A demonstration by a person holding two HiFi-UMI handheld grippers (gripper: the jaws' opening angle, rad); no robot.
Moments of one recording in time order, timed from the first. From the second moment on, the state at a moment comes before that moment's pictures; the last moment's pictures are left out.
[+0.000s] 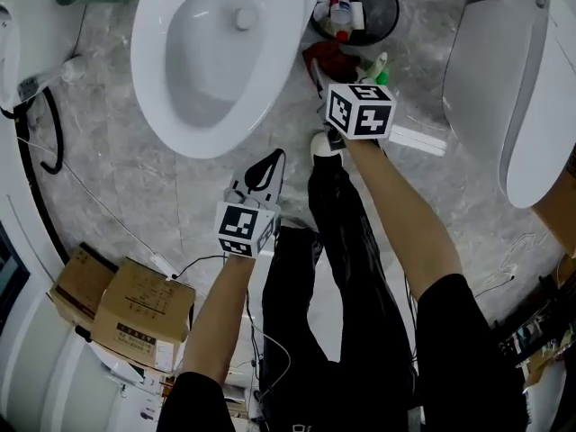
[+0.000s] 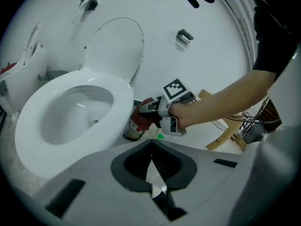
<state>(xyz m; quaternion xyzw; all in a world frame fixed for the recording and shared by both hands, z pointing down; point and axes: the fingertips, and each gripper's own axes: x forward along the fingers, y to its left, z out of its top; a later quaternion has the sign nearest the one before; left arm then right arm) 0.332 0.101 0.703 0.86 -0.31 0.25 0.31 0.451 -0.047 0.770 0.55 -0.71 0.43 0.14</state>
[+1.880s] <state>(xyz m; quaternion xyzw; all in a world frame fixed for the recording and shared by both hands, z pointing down) 0.042 0.173 0.733 0.83 -0.41 0.21 0.31 0.227 0.084 0.842 0.50 -0.71 0.43 0.26</state>
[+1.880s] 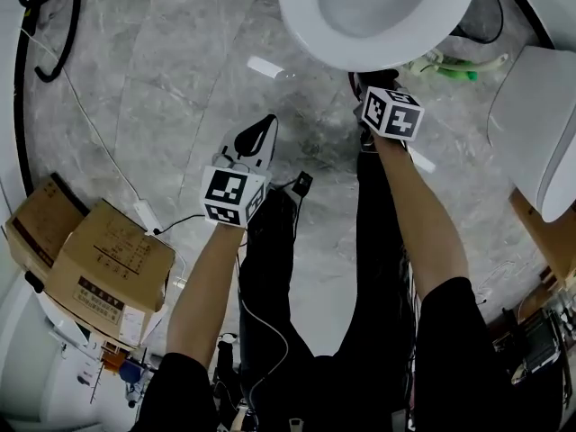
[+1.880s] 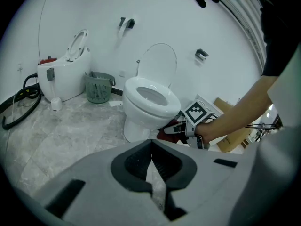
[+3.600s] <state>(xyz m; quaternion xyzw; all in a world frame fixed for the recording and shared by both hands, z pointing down) -0.266 0.096 0.310 0.85 -0.47 0.12 0.21 -0.100 0.053 0.346 0.48 -0.81 0.29 0.19</state>
